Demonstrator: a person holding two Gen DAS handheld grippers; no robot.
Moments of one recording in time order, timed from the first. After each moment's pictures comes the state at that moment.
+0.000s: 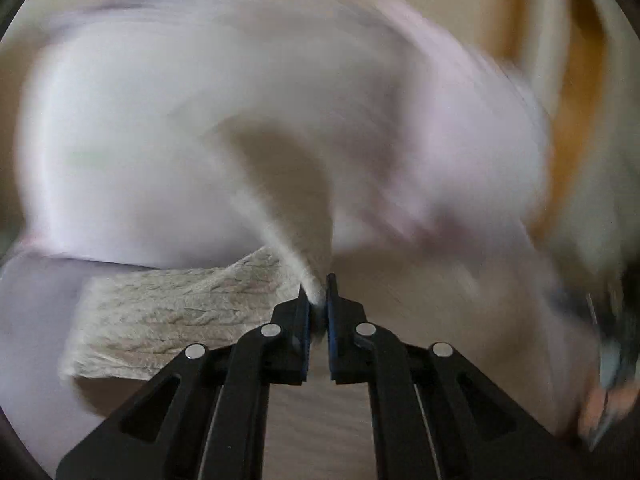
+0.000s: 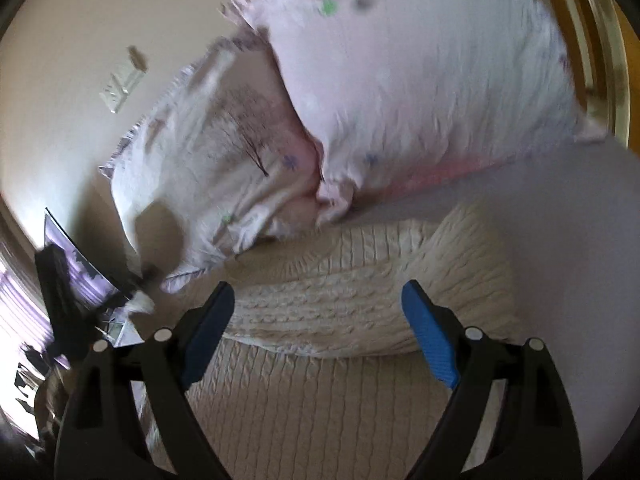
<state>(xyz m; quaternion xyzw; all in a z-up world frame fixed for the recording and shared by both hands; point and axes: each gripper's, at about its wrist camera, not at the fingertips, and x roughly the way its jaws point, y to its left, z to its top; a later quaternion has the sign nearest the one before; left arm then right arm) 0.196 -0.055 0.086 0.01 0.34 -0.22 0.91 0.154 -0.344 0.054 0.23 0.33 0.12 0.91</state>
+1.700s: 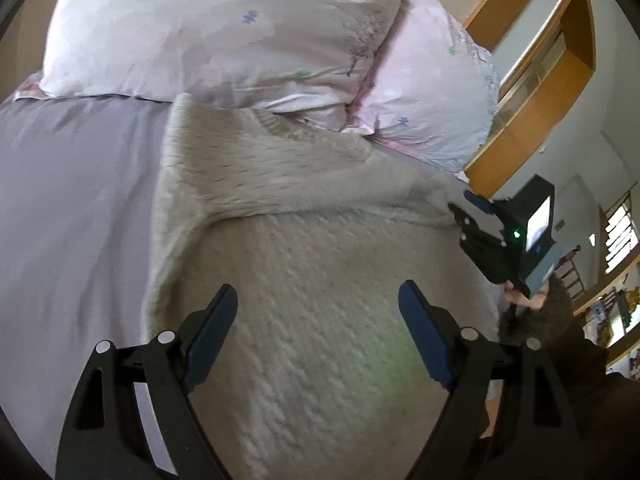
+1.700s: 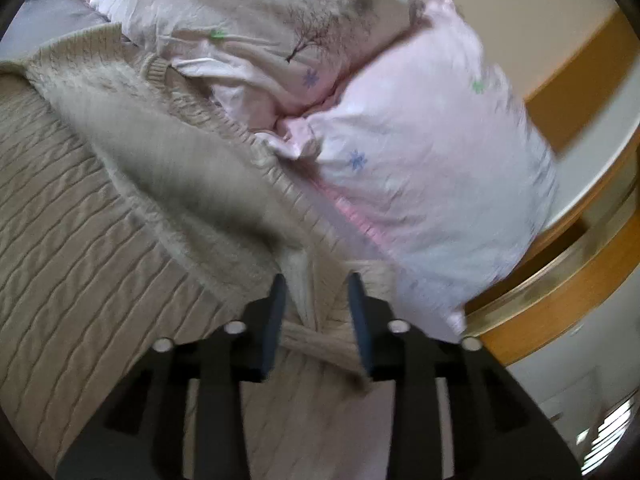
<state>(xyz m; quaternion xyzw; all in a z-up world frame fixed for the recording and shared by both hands) 0.100 0.078 0.043 -0.12 0.42 -0.28 0.85 0.124 -0.257 0.005 -0.33 0.30 -0.03 0.90</state>
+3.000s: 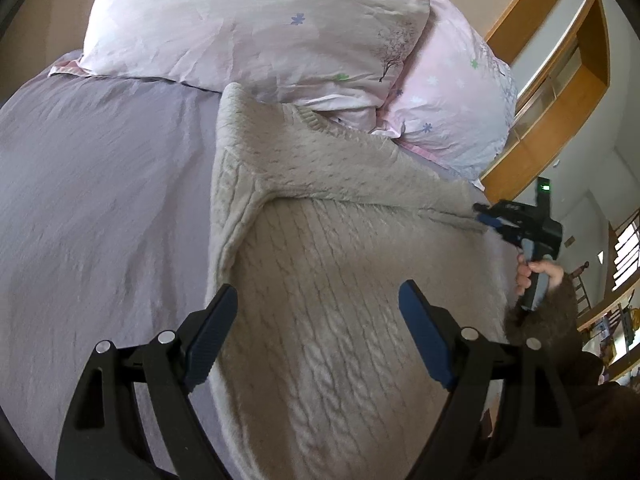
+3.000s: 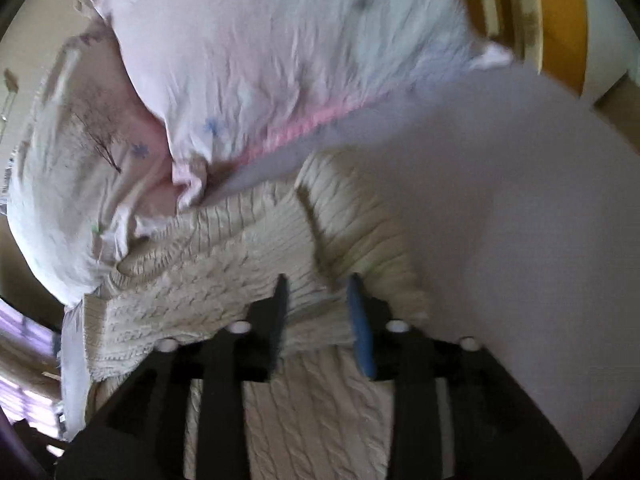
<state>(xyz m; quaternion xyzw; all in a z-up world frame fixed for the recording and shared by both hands) 0.085 0.117 0.035 -0.14 0.43 -0.24 0.86 0.158 -0.396 0.020 0.24 0.39 -0.05 0.89</state>
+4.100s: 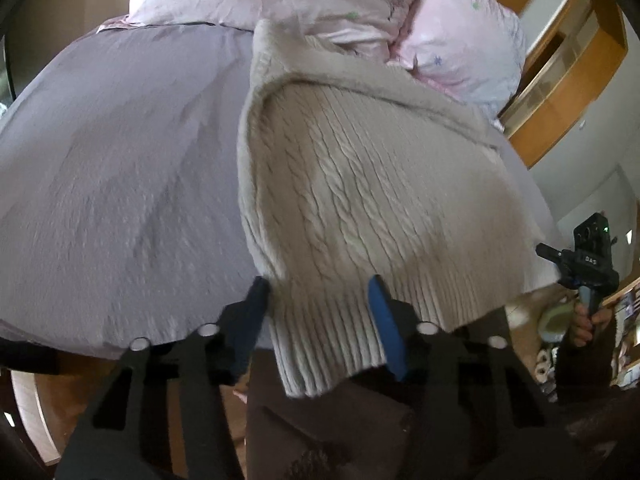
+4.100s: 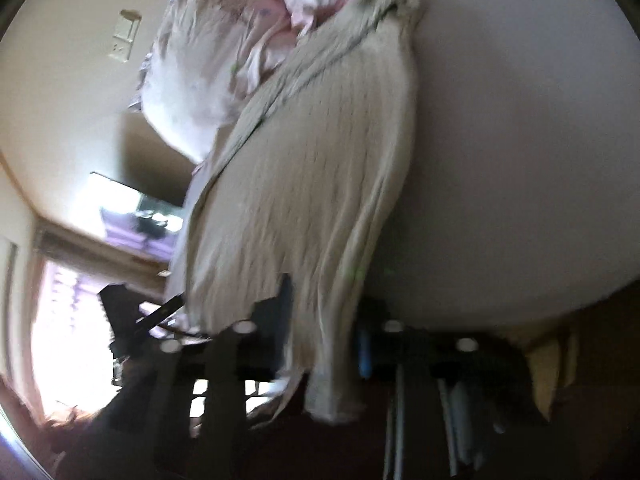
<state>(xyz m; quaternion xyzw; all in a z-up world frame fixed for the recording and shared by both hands) -0.022 0.119 0.015 -0.08 0.49 -0.20 0.84 -0.046 -0.397 -0.047 0.35 0.48 0.25 0.77</state>
